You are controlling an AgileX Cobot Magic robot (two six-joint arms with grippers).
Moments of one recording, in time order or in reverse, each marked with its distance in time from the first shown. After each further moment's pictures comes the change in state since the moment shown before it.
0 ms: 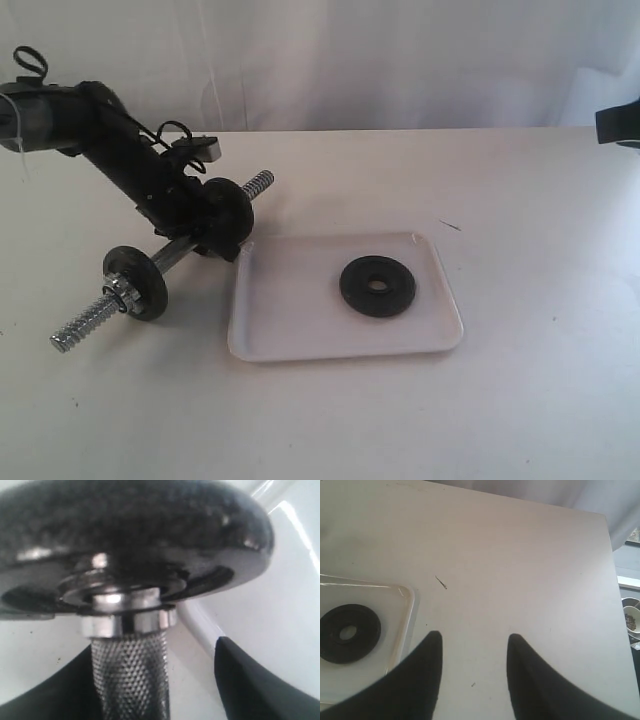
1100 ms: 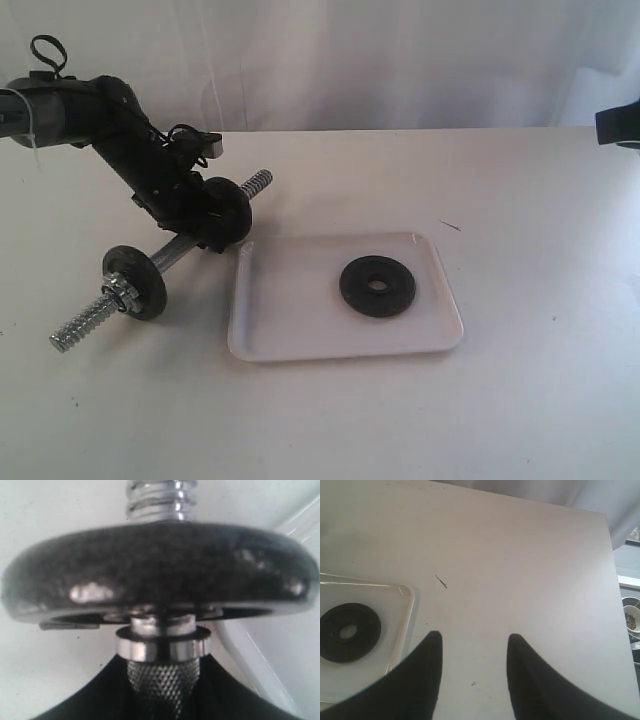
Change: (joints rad) left arm -0.031 0.008 -0.047 0.157 -0.052 -0.150; right arm 0.000 0.000 0.000 0.001 0.002 0.000
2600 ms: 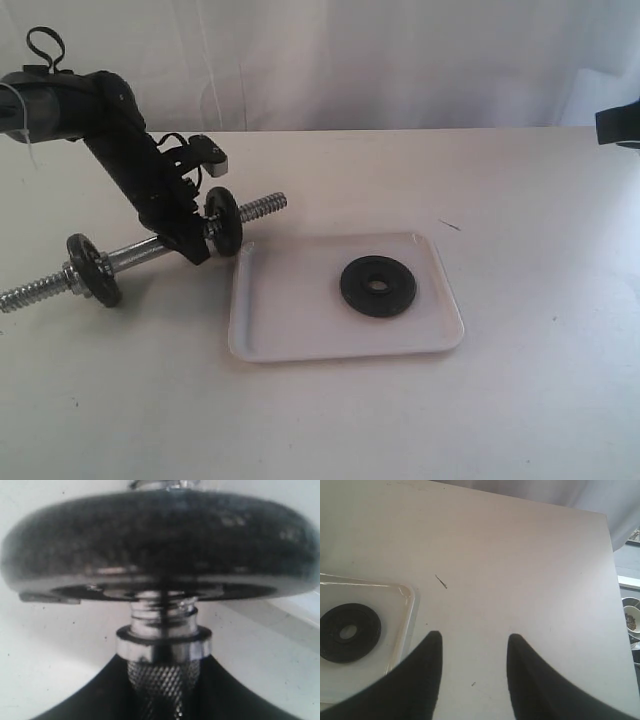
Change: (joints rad) left arm 0.000 -0.024 0.003 0.087 0.084 0.416; right arm 0.000 0.000 0.000 0.000 0.000 0.000
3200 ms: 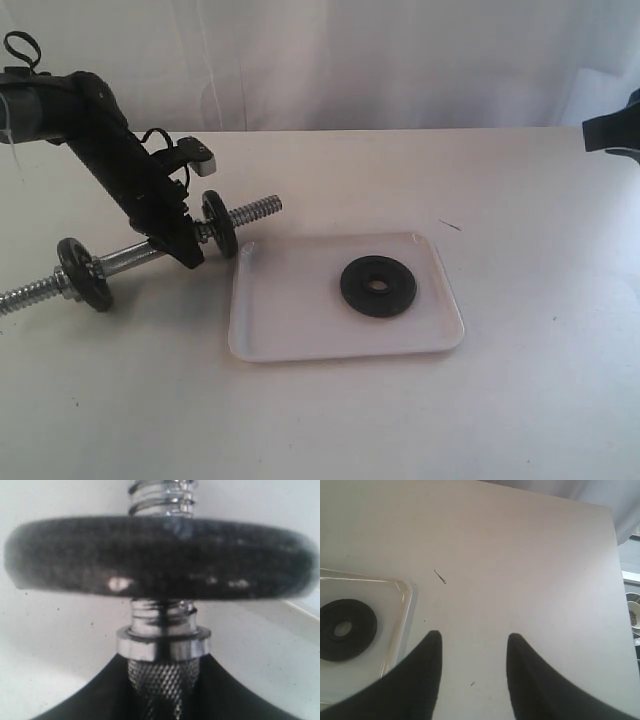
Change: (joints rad) left arm 0.045 0.000 0.012 -0.096 0.053 0.092; right arm 0.000 0.048 0.000 0.000 -0.021 -0.008
